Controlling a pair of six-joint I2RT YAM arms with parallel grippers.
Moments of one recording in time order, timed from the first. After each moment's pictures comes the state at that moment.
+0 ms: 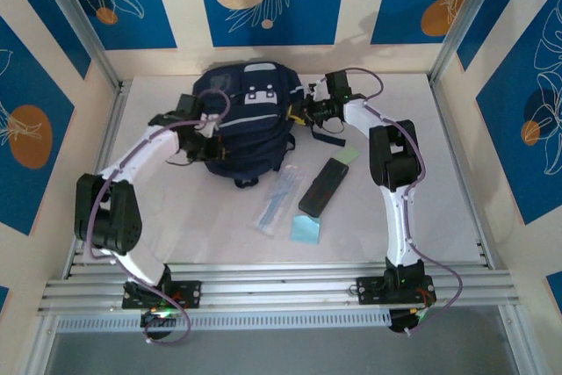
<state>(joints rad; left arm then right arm) -0.29 1.64 1.27 -0.80 0.28 -0.21 0.23 2.33 1.83 -0.34 -0.81 0.70</state>
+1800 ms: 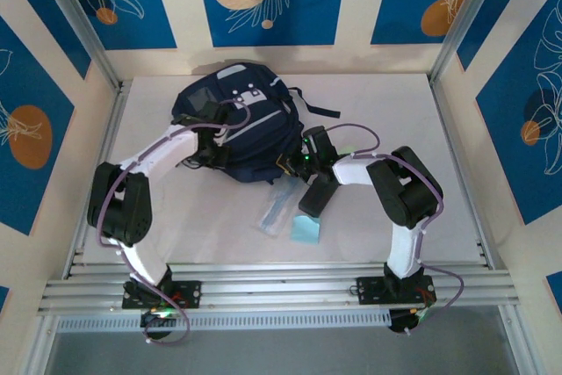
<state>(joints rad) -0.35 1.74 1.33 -0.90 -0.12 -0.14 0.52 1.89 0.95 0.22 -0.40 1.18</state>
